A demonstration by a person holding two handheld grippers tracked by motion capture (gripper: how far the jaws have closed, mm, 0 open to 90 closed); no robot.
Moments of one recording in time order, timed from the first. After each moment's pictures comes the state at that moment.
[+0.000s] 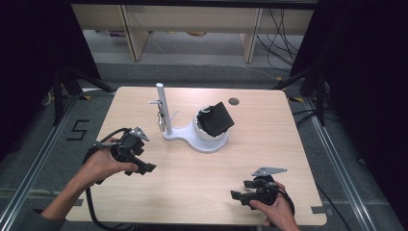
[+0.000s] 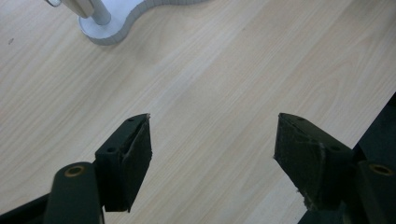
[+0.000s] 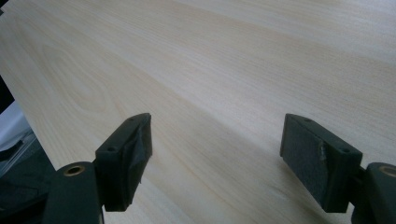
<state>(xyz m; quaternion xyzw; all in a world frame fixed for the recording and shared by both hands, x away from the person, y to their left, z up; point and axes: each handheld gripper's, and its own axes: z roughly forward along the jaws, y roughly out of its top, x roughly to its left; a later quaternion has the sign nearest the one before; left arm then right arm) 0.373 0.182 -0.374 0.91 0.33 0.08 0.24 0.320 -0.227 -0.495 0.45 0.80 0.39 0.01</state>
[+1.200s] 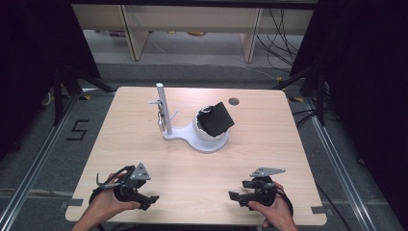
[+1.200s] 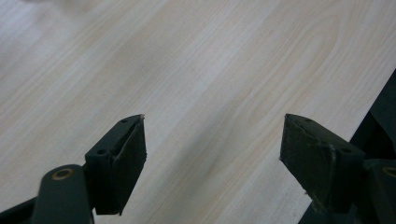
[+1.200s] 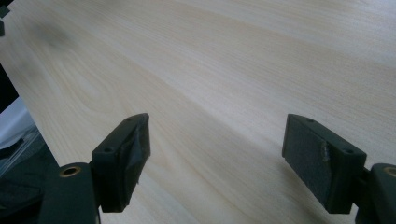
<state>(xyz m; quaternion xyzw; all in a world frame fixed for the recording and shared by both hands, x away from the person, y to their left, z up) 0.314 0.183 -0.459 0.91 0.30 0.10 0.26 0.317 -0.222 -0.493 0.45 0.80 0.39 0.01</state>
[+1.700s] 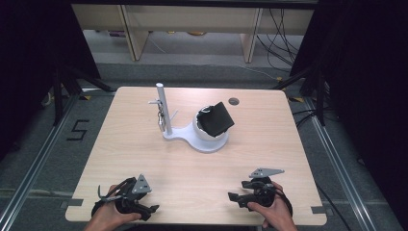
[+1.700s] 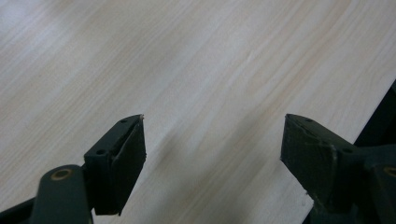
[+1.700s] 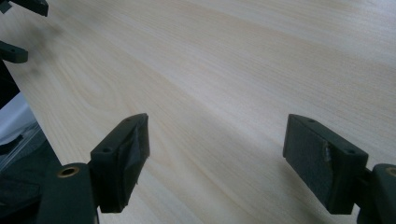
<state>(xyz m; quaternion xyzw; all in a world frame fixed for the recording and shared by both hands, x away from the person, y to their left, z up) 0.294 0.183 -0.490 0.91 0.30 0.12 0.26 0.316 -0.220 -0.493 0.44 0.81 0.39 0.01</state>
